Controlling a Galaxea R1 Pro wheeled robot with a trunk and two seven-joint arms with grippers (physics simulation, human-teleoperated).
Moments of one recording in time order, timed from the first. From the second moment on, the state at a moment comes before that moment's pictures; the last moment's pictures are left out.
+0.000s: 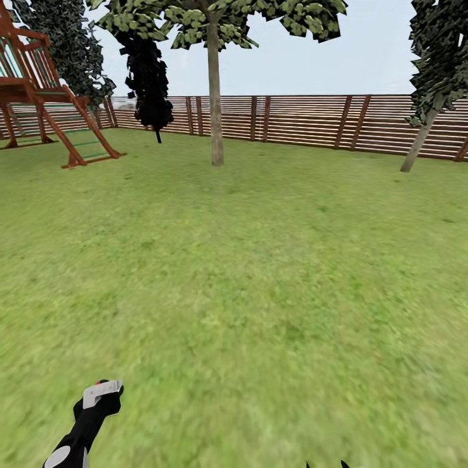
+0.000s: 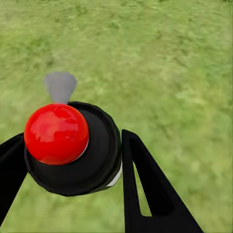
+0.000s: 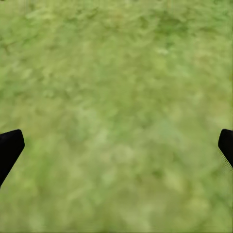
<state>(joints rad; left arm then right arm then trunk) -0.41 -0.13 1.04 -0.81 -0.59 -0.29 -0.45 -0.27 -0.01 -0.86 -0.13 0.73 -0.75 0.25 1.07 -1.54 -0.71</state>
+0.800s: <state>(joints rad) -0.41 -0.13 1.04 -0.81 -0.59 -0.29 -0.45 -0.27 -0.01 -0.86 -0.13 0.73 -0.75 0.25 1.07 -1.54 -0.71</state>
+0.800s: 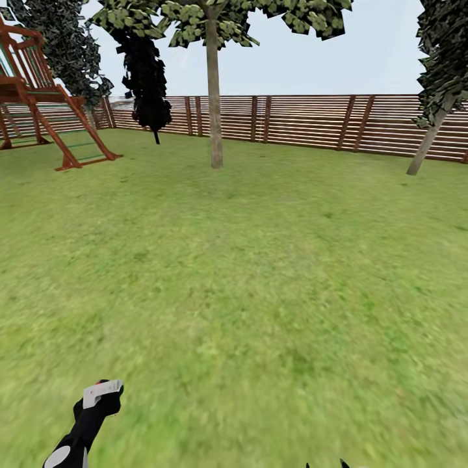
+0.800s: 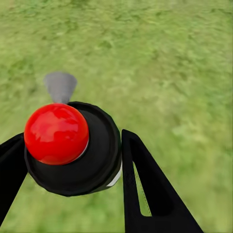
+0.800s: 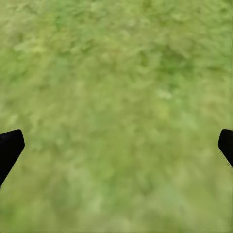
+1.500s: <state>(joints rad) -0.41 -0.13 1.04 -0.81 -0.56 -0.29 -0.45 -0.27 -0.01 -0.86 -0.13 0.73 -0.75 0.25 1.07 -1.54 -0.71</state>
